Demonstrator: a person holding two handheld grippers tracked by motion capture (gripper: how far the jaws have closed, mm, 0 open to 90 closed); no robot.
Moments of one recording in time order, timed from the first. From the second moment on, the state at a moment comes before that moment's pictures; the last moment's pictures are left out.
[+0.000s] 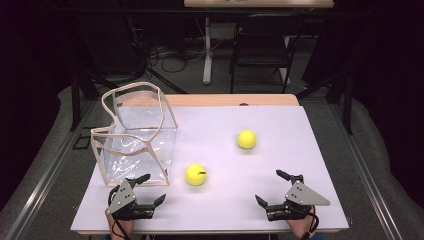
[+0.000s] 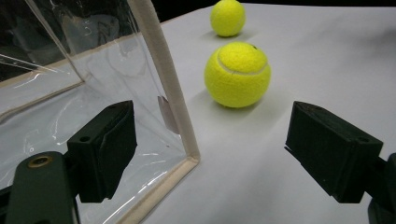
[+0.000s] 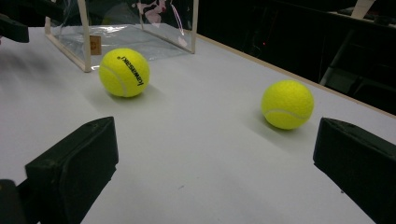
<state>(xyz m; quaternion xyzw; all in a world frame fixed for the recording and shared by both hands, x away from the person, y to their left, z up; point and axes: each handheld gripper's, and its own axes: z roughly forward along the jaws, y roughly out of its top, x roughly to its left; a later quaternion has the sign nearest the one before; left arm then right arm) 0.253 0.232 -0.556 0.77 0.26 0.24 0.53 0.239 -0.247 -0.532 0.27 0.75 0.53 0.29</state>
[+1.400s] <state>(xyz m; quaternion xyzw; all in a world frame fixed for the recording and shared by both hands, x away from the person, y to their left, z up) 0.252 0.232 -0.557 0.78 0.26 0.23 0.53 0.263 -0.215 -0.514 0.26 0.79 0.49 0.25</state>
